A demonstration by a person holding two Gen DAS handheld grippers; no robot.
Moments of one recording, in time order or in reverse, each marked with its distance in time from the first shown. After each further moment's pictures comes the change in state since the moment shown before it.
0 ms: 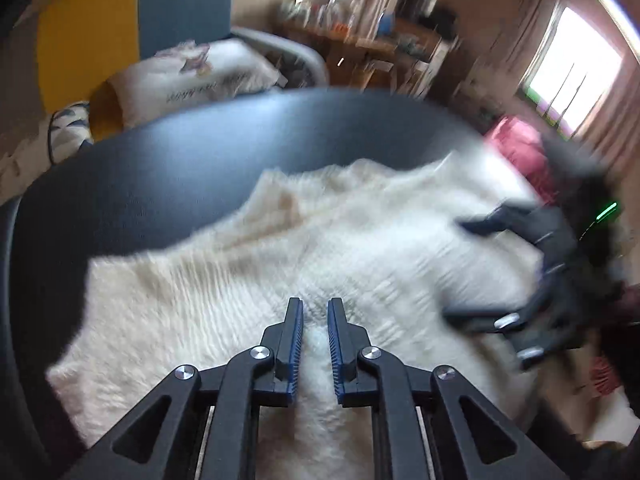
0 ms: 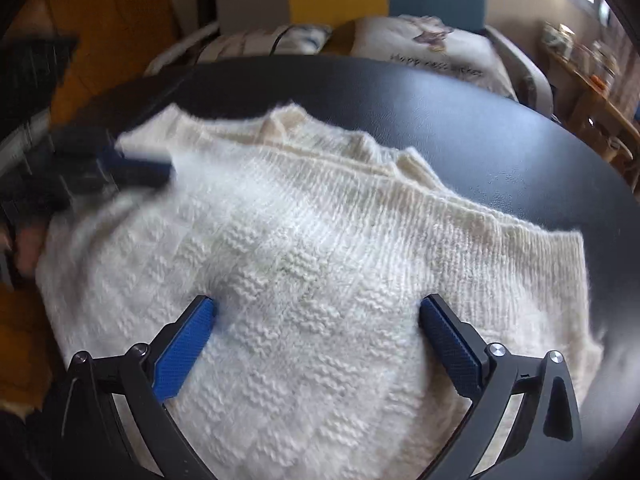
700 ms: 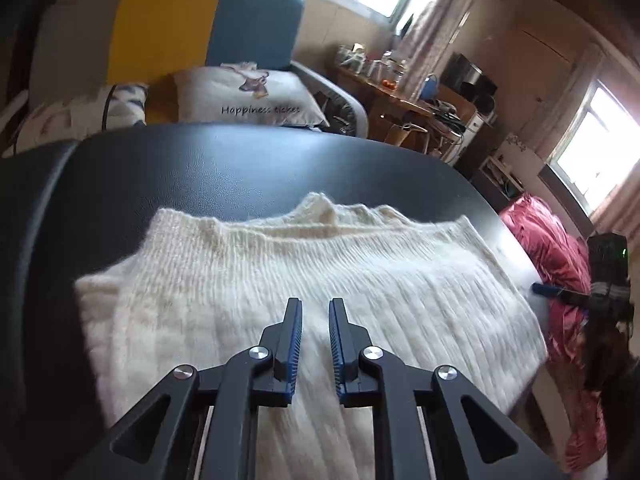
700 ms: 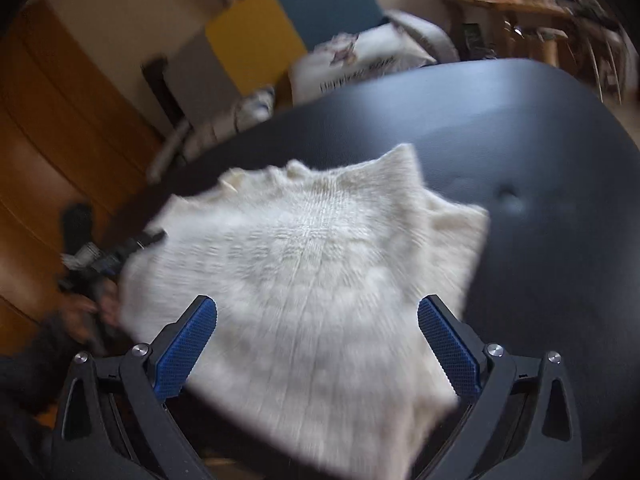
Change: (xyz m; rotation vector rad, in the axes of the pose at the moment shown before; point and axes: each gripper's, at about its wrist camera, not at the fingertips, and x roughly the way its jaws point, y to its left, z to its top) left arm -0.059 0.010 -0.041 -0.186 -0.164 0.026; right arm -0.140 -0.155 -0.092 0.405 -0.185 0.200
